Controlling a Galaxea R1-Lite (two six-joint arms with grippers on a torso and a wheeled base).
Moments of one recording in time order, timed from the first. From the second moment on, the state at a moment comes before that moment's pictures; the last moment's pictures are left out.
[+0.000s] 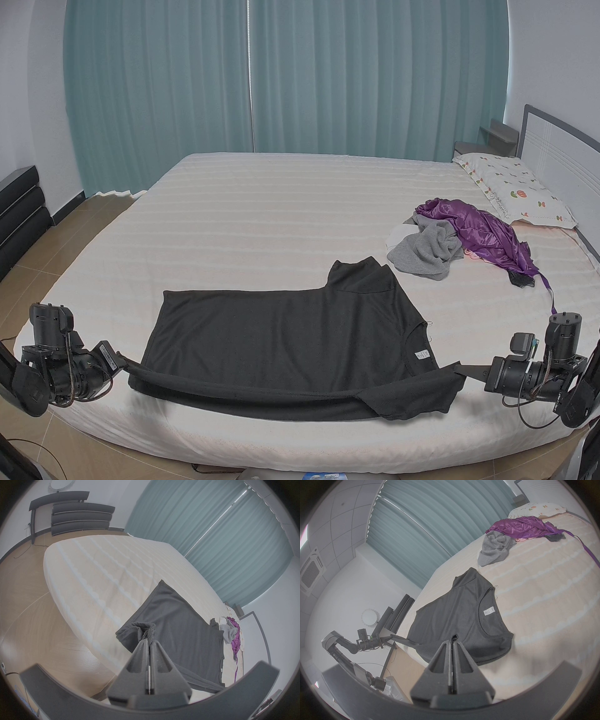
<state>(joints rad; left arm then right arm) 0.08 1.66 -0.24 -0.69 -0.10 -0.67 0.11 1.87 -0.02 -1.33 0.52 0.50</state>
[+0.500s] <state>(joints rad) 0.10 1.64 -0.21 -0.68 -0.10 -0.63 0.11 1.79 -0.02 -1.19 0.52 0.47</state>
